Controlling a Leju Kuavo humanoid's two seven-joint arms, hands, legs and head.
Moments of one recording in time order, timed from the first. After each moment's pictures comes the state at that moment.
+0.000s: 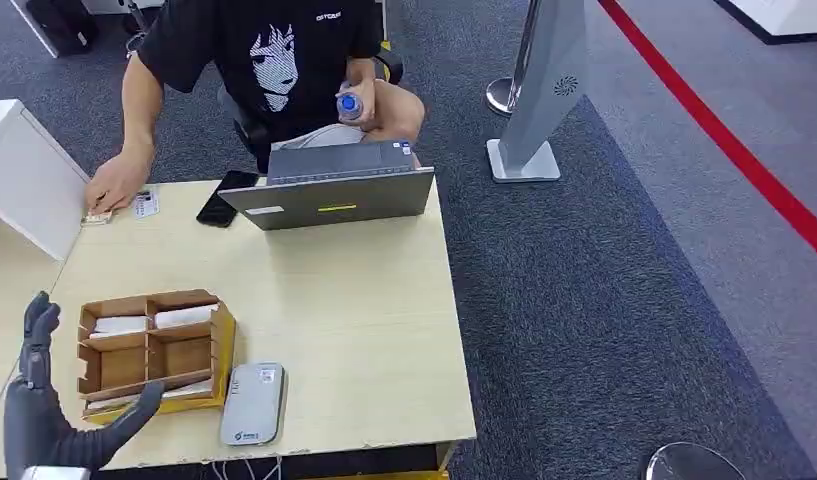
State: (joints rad) left arm 0.24 -0.14 0.15 -1.91 -0.28 -0.14 -0.59; right arm -0.03 0.13 -0.32 -0.19 0.28 -0.02 0.11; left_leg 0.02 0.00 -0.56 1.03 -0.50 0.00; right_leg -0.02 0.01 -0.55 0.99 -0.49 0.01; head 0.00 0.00
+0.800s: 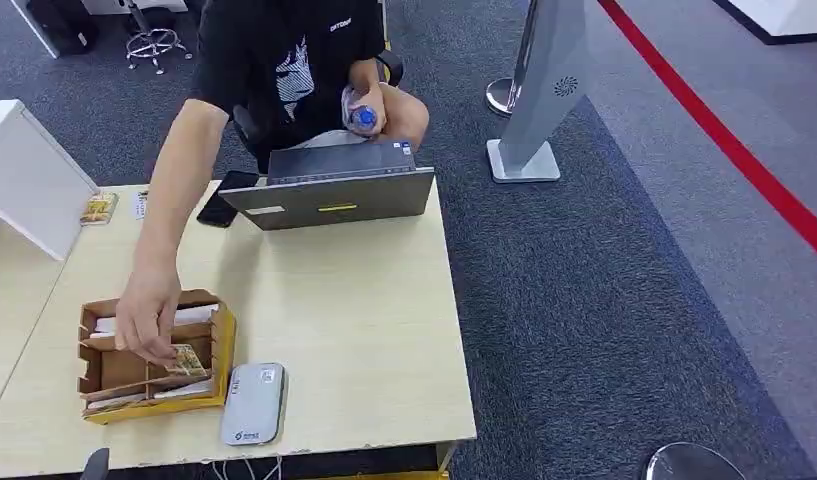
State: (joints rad) left arm 0.40 -0.34 0.42 -1.99 -0.47 -0.06 -0.69; right arm -0.03 0.15 -0.40 -0.19 0.29 -0.05 0.11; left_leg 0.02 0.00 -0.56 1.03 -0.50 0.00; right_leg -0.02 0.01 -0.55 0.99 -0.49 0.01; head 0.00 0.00
